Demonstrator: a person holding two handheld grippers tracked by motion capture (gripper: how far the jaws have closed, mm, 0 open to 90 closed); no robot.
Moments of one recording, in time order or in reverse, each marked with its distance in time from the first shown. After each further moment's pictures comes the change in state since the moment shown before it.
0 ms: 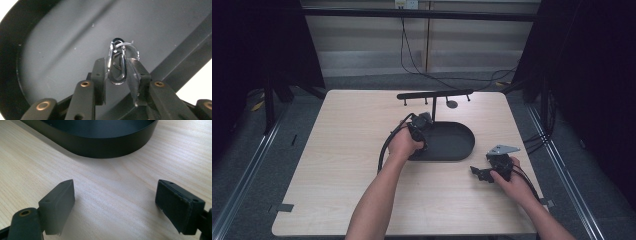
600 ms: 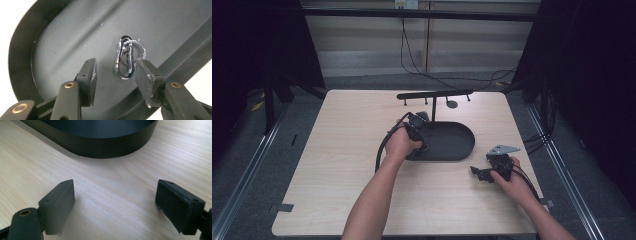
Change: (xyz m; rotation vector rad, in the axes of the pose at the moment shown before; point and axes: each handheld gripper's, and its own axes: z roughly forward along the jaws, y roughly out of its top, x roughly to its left) left arm 0.002 -0.005 -0.008 -0.015 0.024 -0.012; right arm 0.000 0.000 0.000 0.000 0.000 0.000
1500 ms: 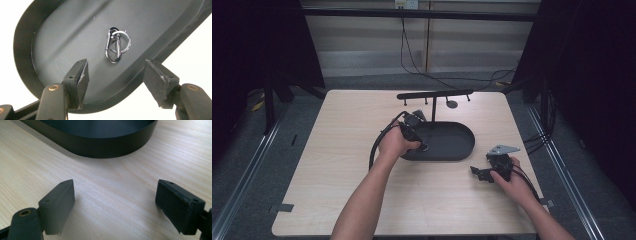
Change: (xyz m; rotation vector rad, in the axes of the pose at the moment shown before) left arm -0.002 -0.011 -0.027 -0.020 -0.052 0.004; right arm 0.000 0.000 0.000 -0.002 -0.002 0.003
